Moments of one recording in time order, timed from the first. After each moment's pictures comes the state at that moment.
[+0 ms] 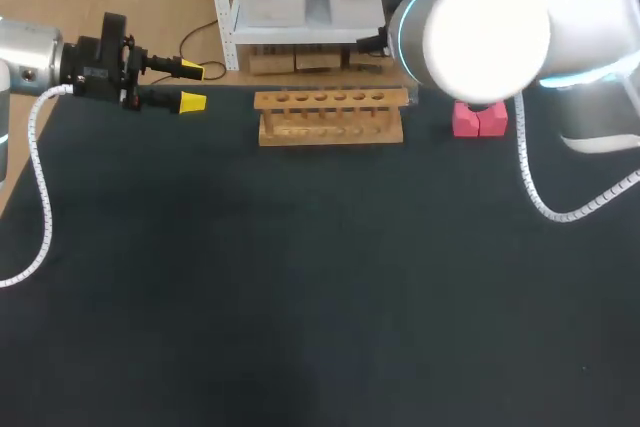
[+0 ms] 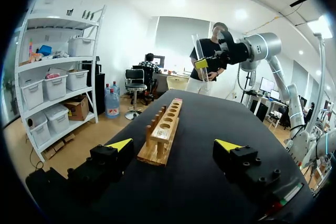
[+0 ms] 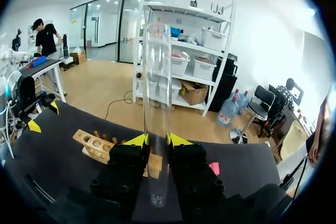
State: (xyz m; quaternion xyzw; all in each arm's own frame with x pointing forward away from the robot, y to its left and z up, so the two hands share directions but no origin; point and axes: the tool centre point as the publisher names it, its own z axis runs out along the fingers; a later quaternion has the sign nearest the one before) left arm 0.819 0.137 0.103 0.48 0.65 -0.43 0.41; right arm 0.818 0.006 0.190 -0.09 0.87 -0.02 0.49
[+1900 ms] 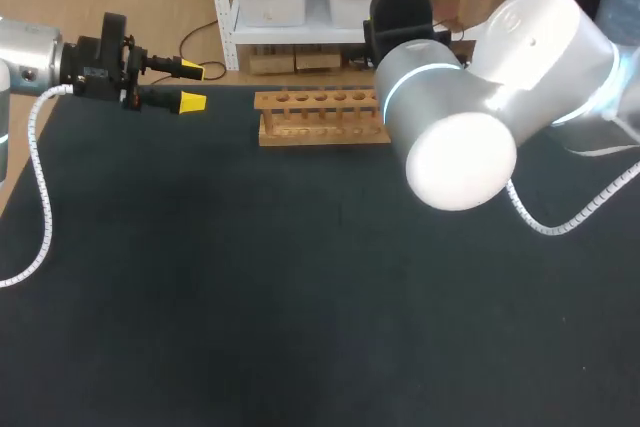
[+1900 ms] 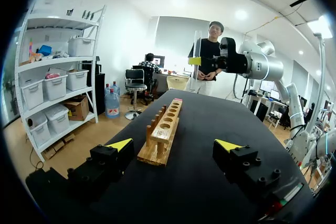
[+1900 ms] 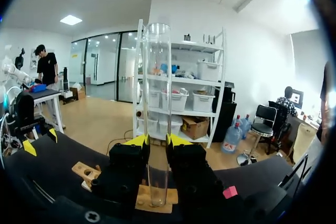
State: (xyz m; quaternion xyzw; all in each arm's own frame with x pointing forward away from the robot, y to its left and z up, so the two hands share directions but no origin) left arm 0.819 0.137 0.103 0.48 0.65 -0.43 0.41; right arm 0.848 0.030 0.199 -0.06 0.77 0.01 0.63
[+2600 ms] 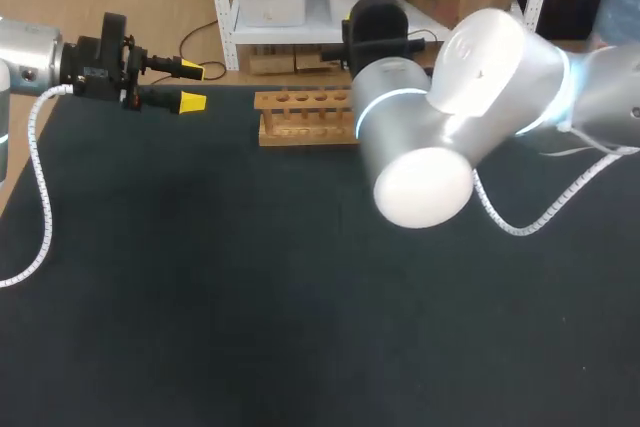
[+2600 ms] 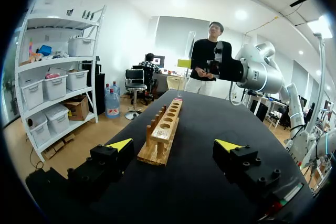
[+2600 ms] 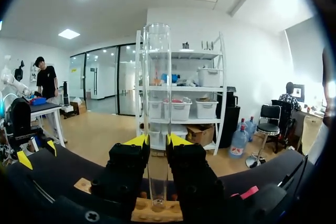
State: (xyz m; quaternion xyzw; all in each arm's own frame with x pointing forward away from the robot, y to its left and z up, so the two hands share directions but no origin) left arm 0.819 0.137 0.103 0.48 0.65 -0.43 0.41; right arm 0.872 0.061 0.185 -0.04 0.74 0.03 0.67
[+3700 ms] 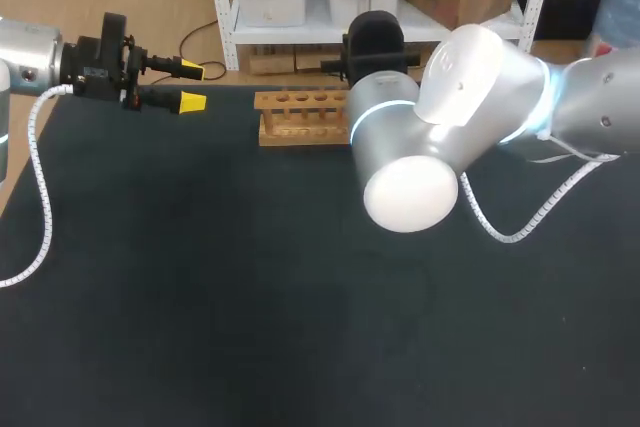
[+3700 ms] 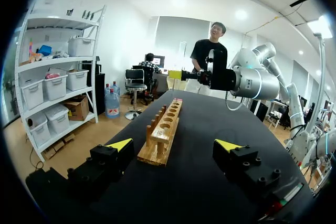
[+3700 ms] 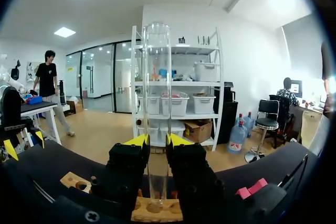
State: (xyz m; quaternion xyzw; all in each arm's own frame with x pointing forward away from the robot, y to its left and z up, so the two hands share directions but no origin) left arm 0.819 0.137 0.103 0.48 0.65 -0.43 0.41; right arm 0.890 0.055 0.150 -0.03 0.75 0.03 0.66
